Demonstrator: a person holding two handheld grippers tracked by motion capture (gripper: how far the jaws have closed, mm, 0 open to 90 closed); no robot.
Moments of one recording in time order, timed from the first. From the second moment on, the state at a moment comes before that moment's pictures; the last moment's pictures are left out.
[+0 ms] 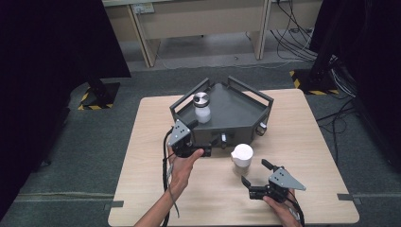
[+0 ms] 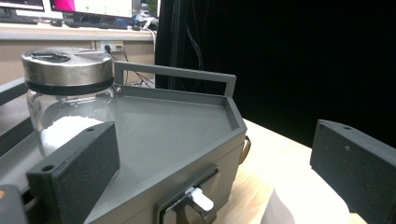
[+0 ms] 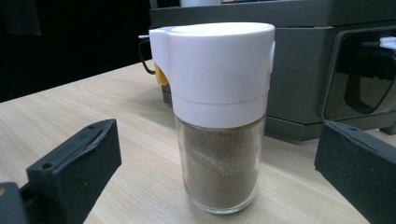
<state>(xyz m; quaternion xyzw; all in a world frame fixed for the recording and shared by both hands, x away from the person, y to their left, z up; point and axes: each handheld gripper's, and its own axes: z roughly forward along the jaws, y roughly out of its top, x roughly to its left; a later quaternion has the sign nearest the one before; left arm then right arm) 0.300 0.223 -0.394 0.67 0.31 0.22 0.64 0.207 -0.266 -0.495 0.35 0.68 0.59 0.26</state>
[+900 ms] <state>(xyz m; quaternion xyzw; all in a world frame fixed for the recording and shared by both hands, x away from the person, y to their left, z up) 0.267 0.226 -0.442 0.68 0.28 0.25 0.63 0.207 -0.266 -0.496 0.35 0.68 0.59 0.26</state>
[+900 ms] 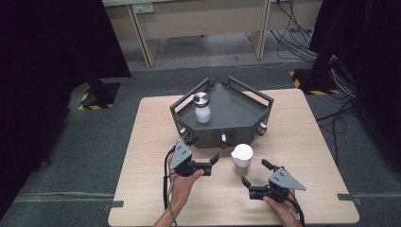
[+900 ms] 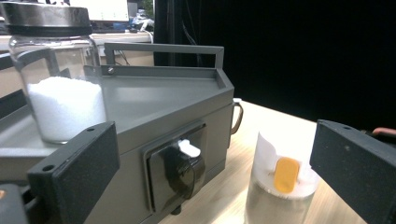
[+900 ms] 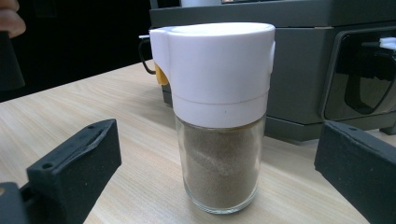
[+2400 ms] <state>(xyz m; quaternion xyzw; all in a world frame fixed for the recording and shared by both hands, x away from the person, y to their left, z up) 0.223 0.243 -0.507 0.68 0.28 0.30 0.60 0.210 -0.271 -0.497 0.35 0.68 0.59 0.26</state>
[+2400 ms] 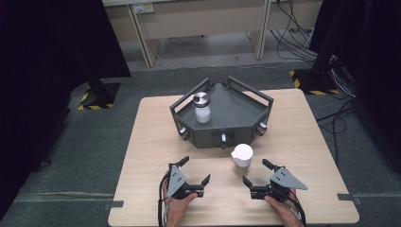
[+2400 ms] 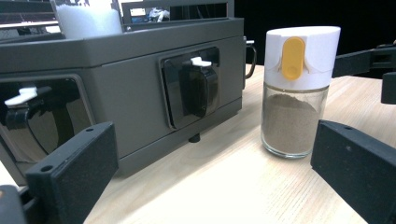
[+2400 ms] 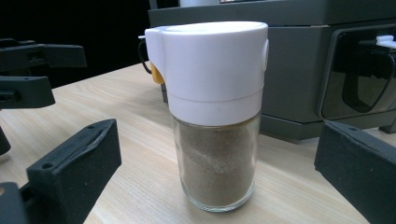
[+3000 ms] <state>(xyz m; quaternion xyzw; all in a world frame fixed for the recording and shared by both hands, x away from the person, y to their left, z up) 0.222 0.243 -0.509 0.69 0.28 0.30 0.60 0.209 -0.273 -0.497 0.35 0.68 0.59 0.26</state>
